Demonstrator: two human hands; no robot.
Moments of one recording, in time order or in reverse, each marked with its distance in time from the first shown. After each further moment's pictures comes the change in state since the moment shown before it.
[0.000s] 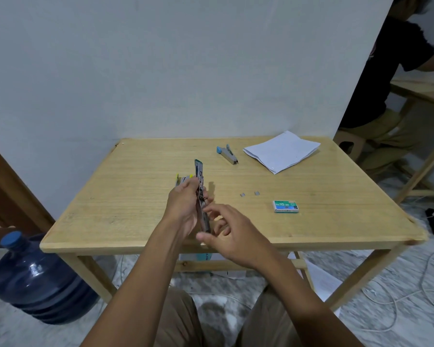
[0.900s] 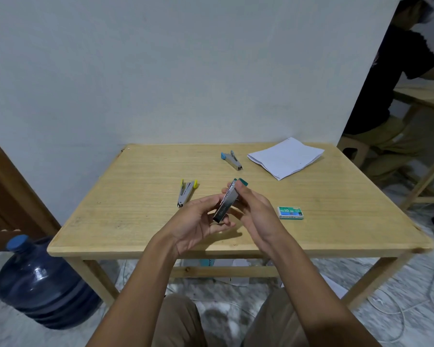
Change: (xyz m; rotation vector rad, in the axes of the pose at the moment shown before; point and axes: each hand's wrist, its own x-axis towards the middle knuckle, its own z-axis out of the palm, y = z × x) left_hand -0.024 0.006 -0.012 0.042 -0.498 -0.224; right_hand 0.031 -0.013 -0.032 1.064 0.213 0.314
